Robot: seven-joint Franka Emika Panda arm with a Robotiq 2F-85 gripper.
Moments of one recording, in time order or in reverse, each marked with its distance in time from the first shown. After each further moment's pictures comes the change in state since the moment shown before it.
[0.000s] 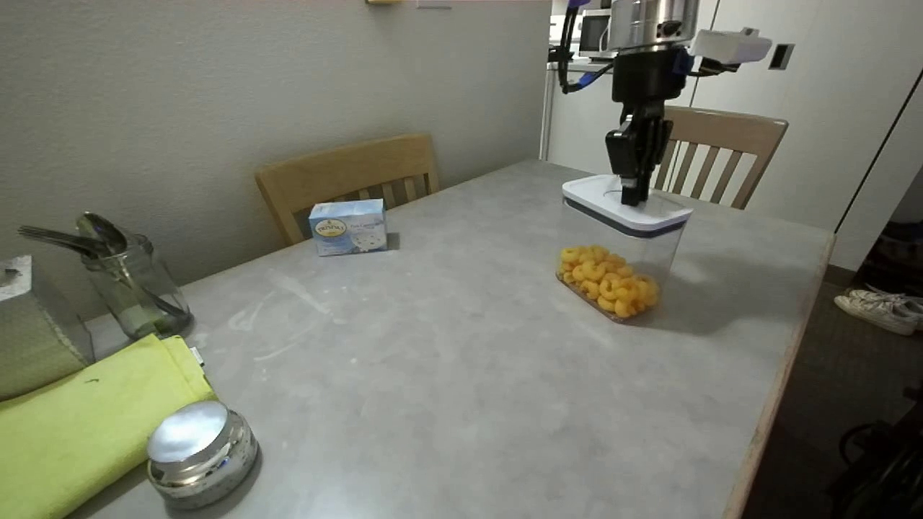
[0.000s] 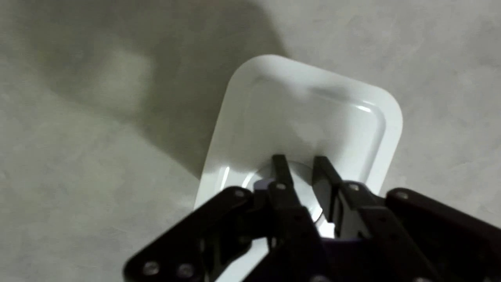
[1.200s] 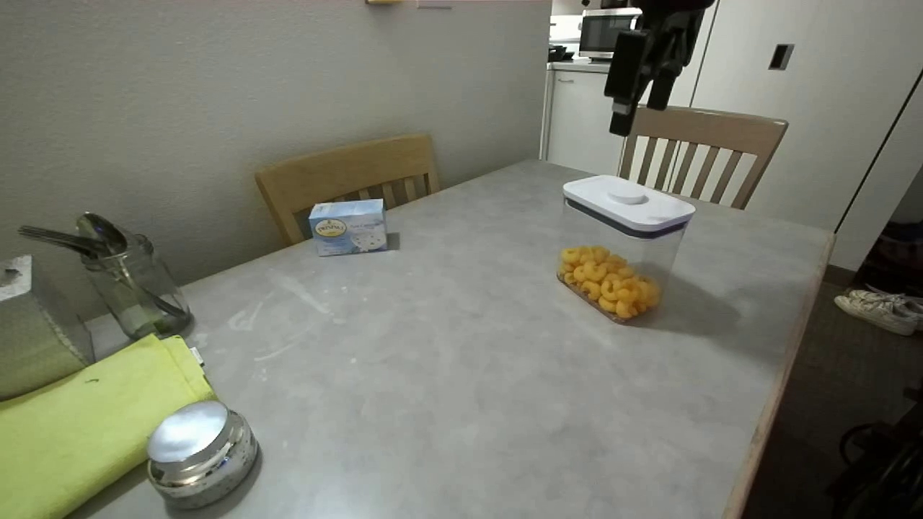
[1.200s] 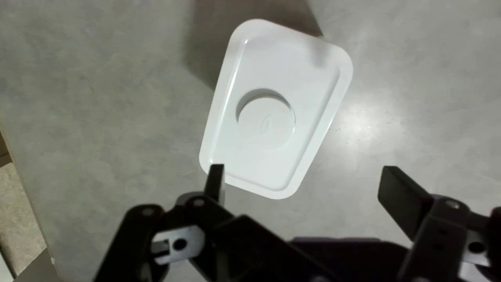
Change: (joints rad) arm 0.090 -0.277 0.013 -0.159 -0.248 0.131 0.239
